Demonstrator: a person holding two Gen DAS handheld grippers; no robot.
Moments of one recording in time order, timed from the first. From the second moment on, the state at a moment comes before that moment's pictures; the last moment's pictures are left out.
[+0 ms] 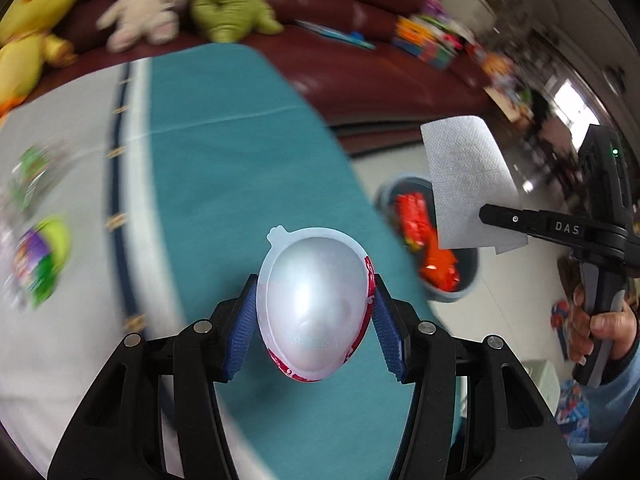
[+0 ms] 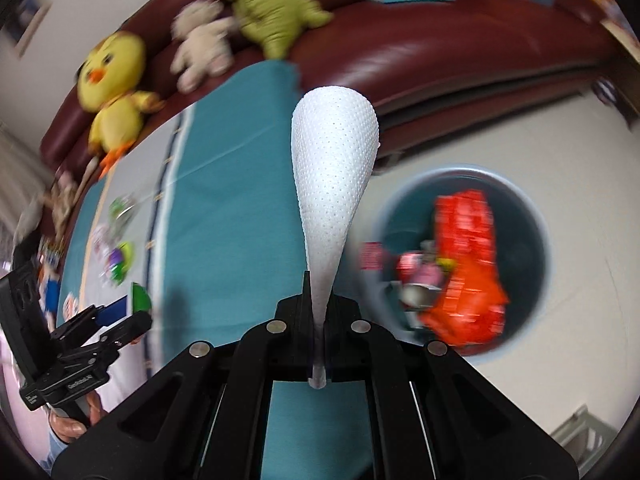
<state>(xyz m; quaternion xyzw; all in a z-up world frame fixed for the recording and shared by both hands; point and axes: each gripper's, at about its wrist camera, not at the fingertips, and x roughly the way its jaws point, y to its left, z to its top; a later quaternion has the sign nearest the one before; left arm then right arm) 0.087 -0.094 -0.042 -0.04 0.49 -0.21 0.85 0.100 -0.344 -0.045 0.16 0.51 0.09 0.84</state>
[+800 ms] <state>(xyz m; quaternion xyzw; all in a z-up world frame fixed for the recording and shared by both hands) 0.143 -0.259 -0.077 0.05 0.54 -0.25 0.80 0.114 -0.477 -0.154 0.25 0.56 0.05 0.79</state>
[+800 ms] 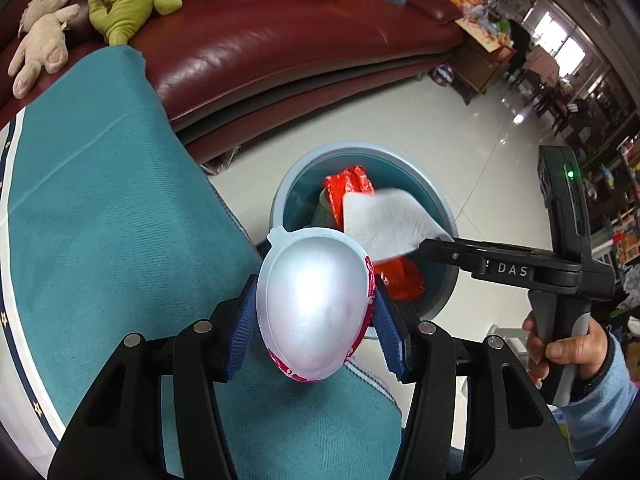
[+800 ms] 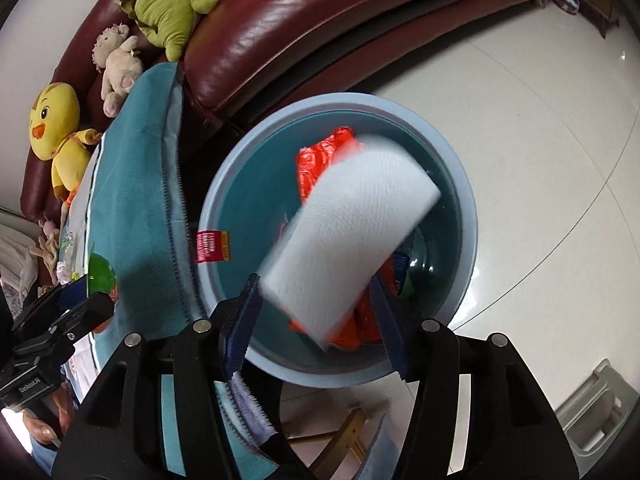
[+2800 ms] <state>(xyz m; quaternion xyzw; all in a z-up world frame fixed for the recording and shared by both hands) 0.123 -0.199 -0.076 0.00 0.53 -0.24 0.81 0.108 -0.448 -0.102 0.21 0.56 0.02 0.80</state>
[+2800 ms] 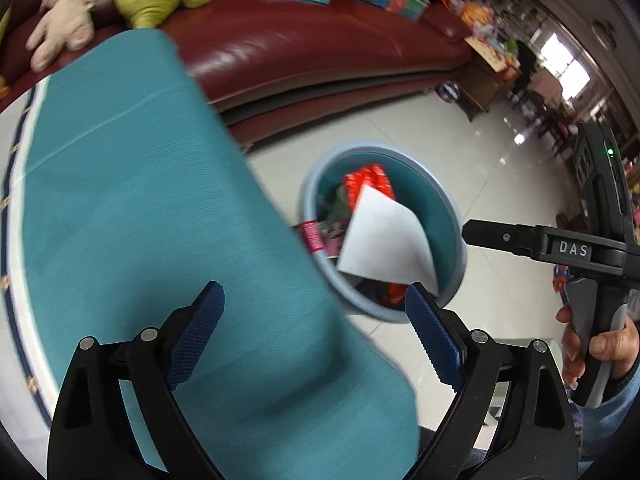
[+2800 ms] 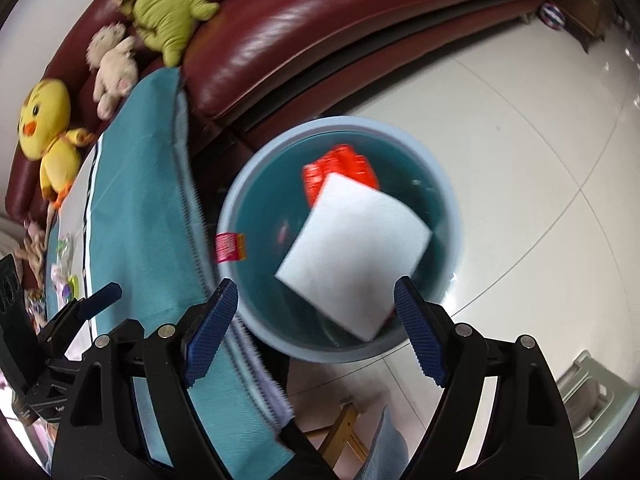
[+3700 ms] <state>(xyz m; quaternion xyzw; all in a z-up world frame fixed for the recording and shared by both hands) 0.091 0.146 -0.051 -0.13 0.47 0.02 0.87 0.172 -0.129 -0.055 0.01 0.60 0.19 0.78</state>
